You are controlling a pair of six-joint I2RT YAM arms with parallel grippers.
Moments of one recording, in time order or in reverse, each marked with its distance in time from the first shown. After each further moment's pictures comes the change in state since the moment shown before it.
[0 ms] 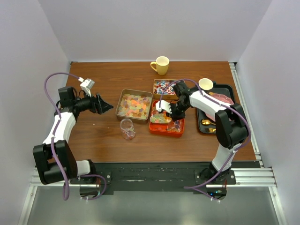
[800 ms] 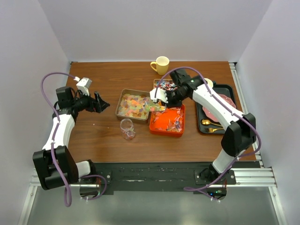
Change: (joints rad) left arm 0.012 -0.058 0.001 -0.015 -0.185 0.001; right arm 0.087 -0.114 0.272 -0.168 0.042 0.035
